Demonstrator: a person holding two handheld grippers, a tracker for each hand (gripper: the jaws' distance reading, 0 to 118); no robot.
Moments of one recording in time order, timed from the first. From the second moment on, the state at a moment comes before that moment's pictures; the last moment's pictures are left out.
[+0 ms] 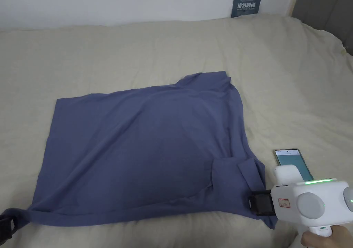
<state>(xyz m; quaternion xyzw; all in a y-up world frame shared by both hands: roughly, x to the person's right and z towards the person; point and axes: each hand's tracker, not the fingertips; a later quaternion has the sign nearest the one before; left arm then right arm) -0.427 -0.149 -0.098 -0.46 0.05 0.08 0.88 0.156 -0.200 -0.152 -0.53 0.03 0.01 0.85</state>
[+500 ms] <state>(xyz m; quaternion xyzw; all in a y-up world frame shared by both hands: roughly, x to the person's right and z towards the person) -0.430 -0.133 -0.099 -0.45 0.05 0.08 0.89 0.151 -0.159 -0.144 -0.48 0.06 -0.03 0.88</state>
